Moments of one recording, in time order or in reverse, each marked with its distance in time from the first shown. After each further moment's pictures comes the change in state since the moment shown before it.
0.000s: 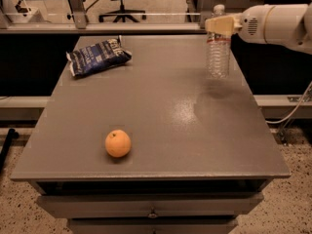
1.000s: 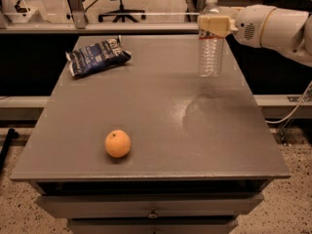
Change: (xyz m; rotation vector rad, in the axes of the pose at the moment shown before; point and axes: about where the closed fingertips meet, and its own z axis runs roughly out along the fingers) arm -0.018 0.038 -0.008 -0.100 -0.154 -0.152
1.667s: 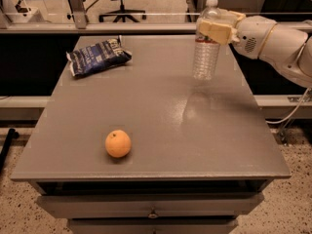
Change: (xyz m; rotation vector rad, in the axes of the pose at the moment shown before) arm 0.003 0.015 -0.005 -0.115 -0.187 -0.025
